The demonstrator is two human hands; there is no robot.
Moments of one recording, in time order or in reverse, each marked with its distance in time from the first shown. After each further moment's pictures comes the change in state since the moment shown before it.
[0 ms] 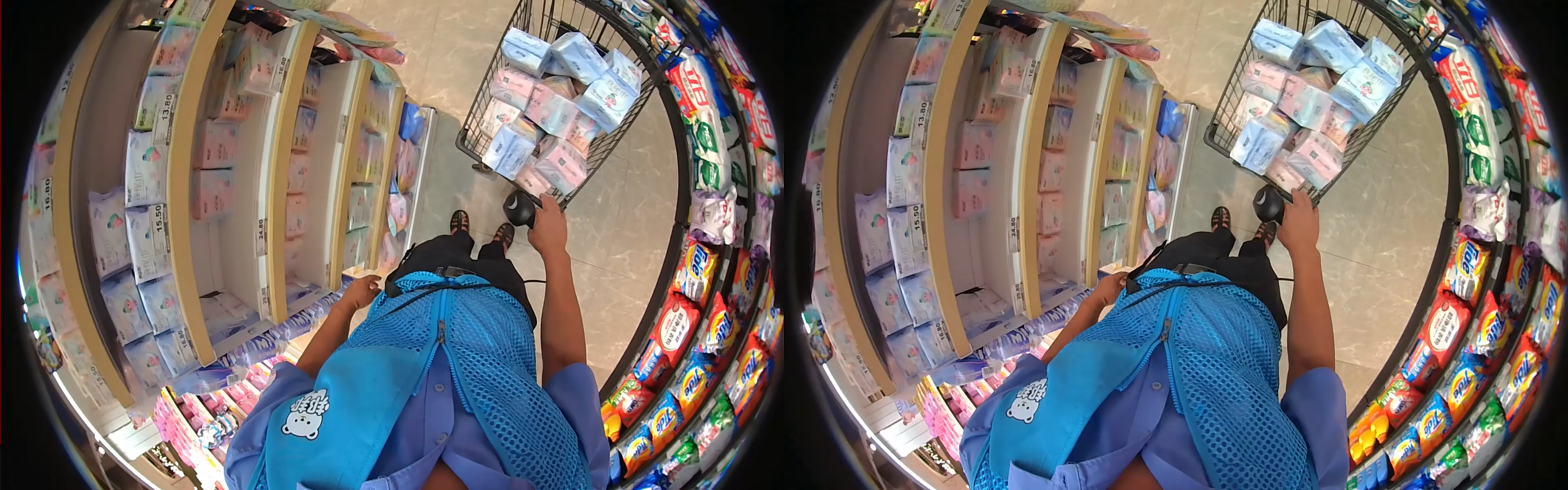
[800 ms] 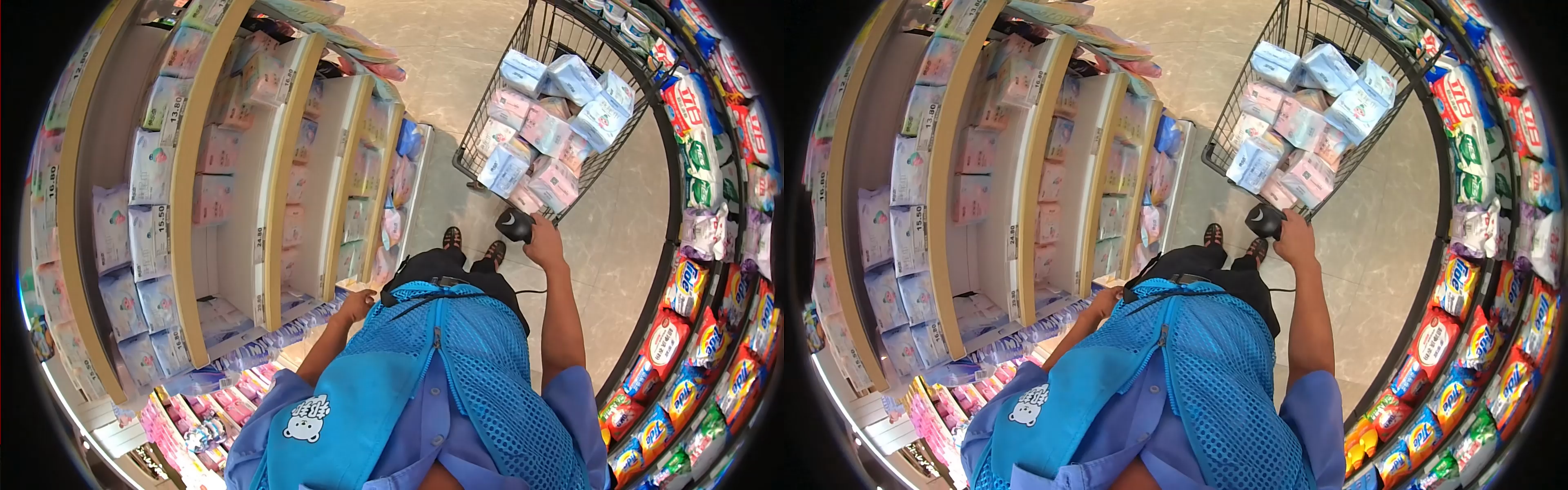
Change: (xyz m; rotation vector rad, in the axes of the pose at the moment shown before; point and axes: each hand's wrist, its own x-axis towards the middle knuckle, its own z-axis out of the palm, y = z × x) left_hand 0.004 -0.005 0.016 -0.002 0.022 0.003; right_hand 0.013 0.025 -0.005 0.154 -0.093 -0.083
